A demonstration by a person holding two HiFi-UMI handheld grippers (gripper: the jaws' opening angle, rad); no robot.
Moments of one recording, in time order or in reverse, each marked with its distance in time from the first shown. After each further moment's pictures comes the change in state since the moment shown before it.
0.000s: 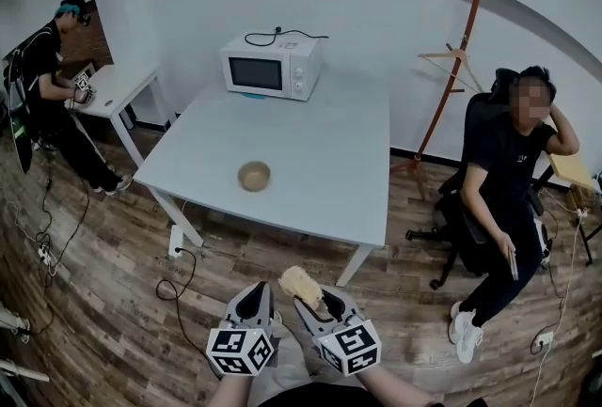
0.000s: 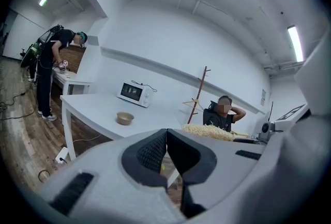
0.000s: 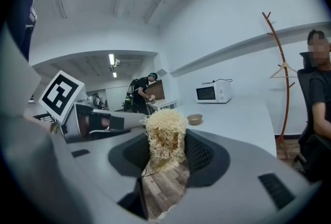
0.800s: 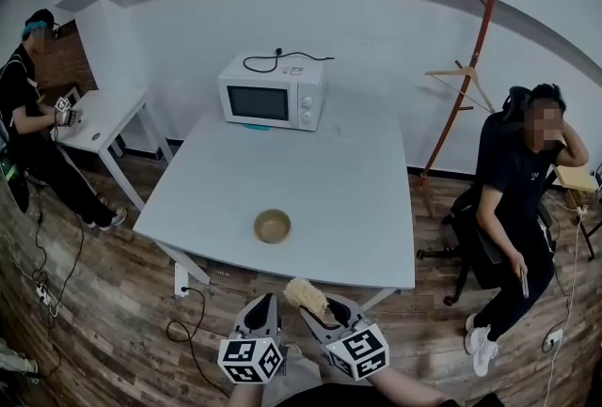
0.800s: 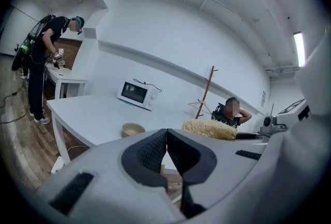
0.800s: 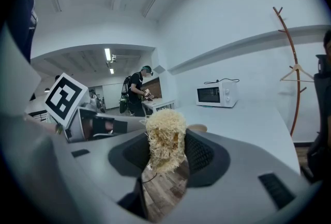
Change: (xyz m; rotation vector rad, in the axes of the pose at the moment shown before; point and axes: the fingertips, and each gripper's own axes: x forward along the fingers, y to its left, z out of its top) left arm 0.100 0.106 0.058 -0.003 0.040 -0.037; right arm 0.142 -0.026 0.055 -0.021 0.031 -0.021
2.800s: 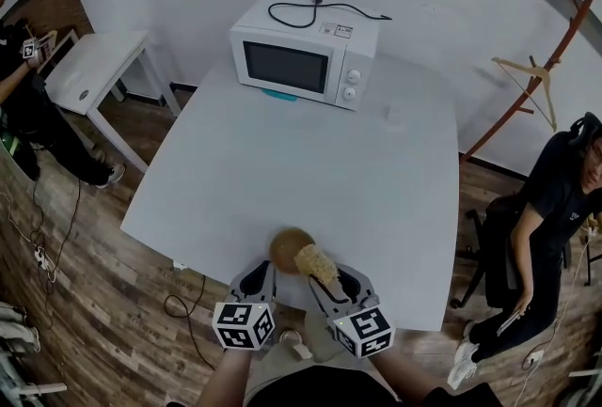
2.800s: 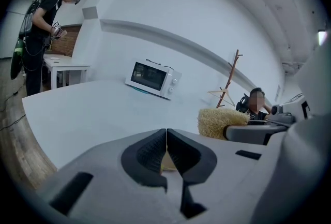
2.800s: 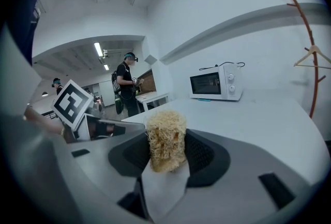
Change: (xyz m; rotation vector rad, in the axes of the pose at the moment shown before) left arm 0.176 0.145 0.008 -0.041 0.174 0.074; right arm 0.186 -0.118 0.013 0.043 0.091 0.008
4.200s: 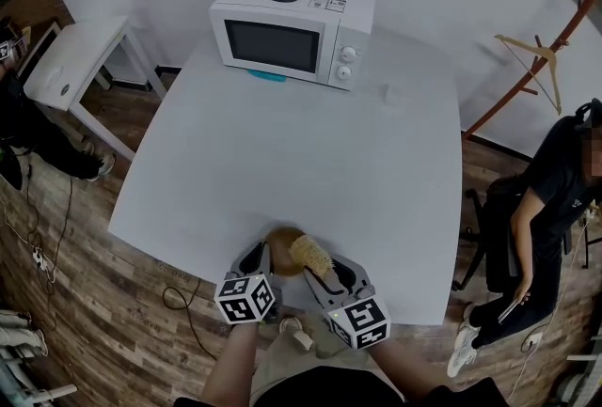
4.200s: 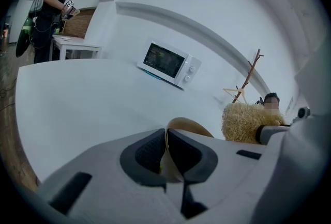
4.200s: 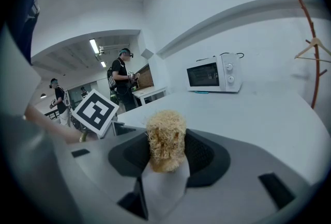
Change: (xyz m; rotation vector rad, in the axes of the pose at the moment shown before) left arm 0.068 0.039 -0.038 -0.158 0.098 0.075; right arm 0.027 -0.019 -0.020 0.028 0.065 -0.006
